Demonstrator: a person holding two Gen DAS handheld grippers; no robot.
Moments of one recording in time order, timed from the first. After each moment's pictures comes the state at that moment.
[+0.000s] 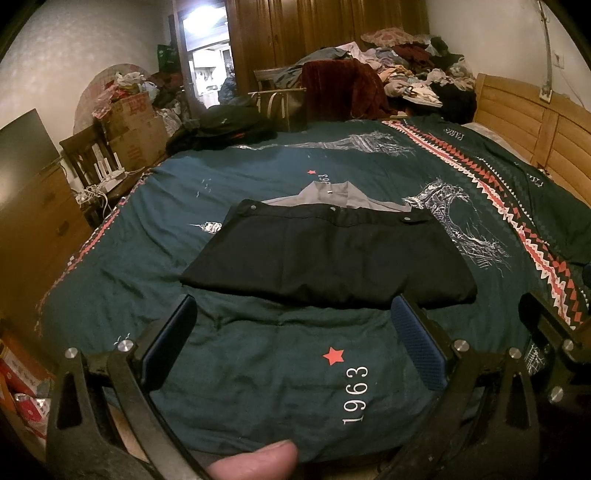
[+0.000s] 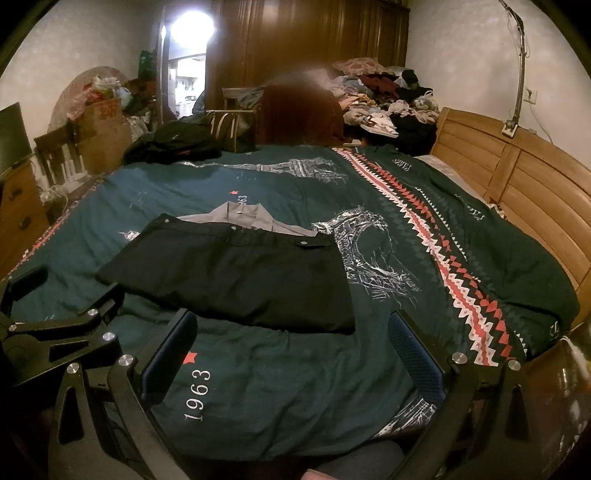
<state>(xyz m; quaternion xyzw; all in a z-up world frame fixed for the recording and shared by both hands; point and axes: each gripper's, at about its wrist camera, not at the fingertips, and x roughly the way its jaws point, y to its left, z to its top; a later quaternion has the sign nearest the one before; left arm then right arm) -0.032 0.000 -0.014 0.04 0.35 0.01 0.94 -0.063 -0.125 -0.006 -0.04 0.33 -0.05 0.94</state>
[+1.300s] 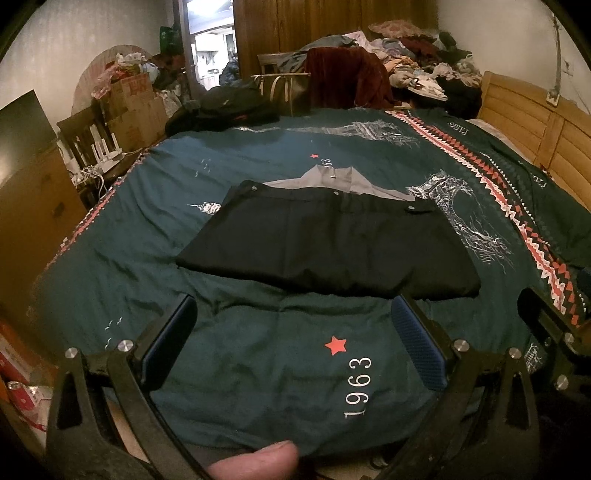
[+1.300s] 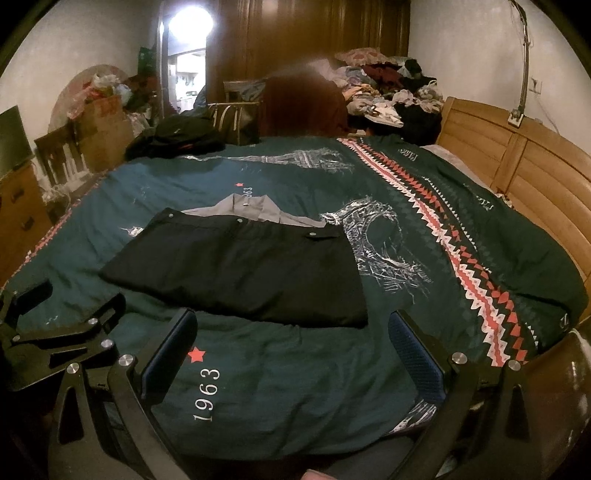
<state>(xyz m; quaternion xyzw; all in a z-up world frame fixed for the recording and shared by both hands) -0.028 0.012 -0.026 0.01 0.38 0.01 0.93 -0.051 -0.121 -0.022 -0.03 0.34 -0.04 0.94</state>
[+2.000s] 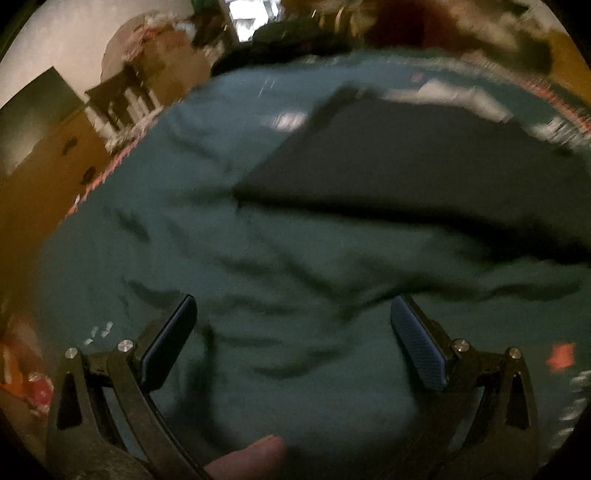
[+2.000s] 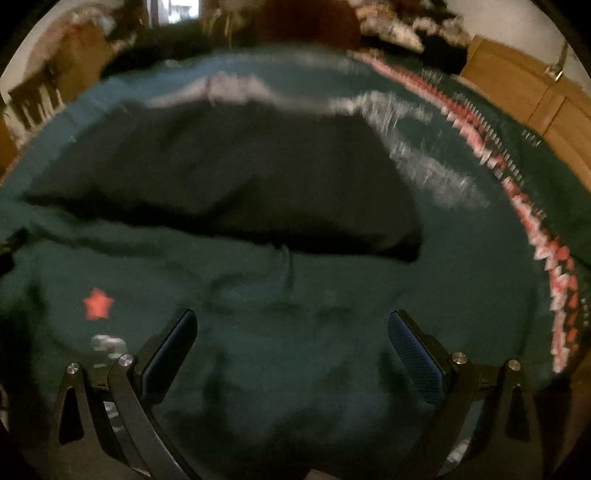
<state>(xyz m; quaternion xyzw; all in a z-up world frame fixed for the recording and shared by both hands) 0.077 0.132 -0.205 0.06 0.46 0.13 0.88 0.053 -0.149 -0.217 -0.04 0.49 -0.05 0.87</state>
